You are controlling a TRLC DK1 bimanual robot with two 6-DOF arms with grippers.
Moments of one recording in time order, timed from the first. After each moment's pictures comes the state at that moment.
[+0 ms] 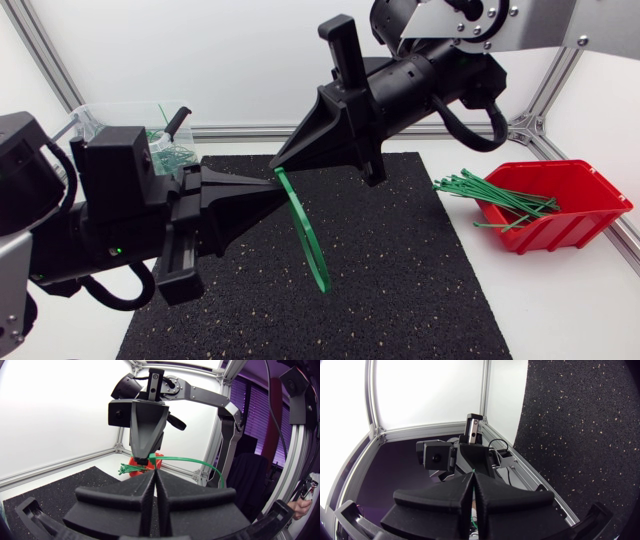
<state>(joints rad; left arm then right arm) -0.58 0.98 0.52 0.42 0.67 -0.20 0.54 1.71 1.56 -0.99 -1.21 0.53</state>
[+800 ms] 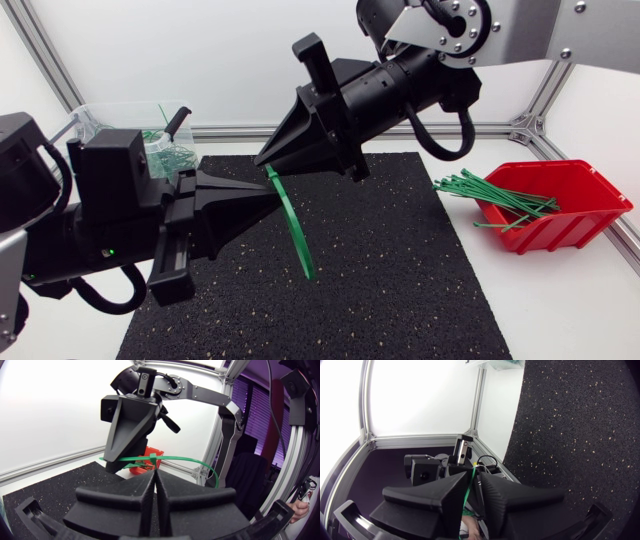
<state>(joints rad) -0.55 0.95 0.52 0.35 0.69 -0.20 0.57 1.72 1.53 -0.80 -1.08 0.62</state>
